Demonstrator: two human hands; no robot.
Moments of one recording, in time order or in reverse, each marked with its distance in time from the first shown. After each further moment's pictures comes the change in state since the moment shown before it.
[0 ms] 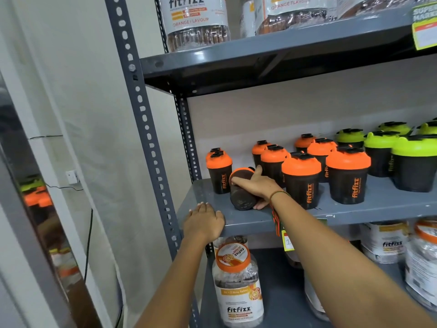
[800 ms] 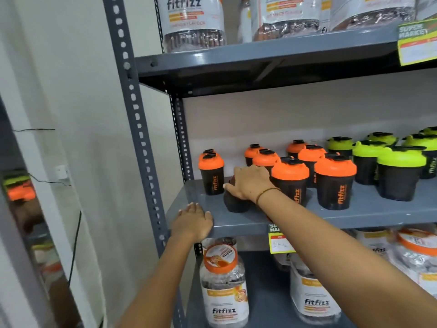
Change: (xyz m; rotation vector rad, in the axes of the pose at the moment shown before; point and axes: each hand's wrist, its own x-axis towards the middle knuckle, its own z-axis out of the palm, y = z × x) left_hand 0.002 0.000 0.000 0.006 -0.006 -0.012; right_hand -0.035 -0.028 -0.016 -0.996 0.285 -0.337
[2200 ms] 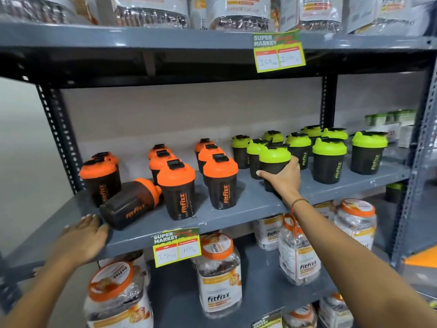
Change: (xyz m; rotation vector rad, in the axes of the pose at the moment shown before) left_hand 0.035 0.023 0.030 0.173 0.084 0.014; right_hand -0.073 0.340 0.091 0.854 0.600 0.745
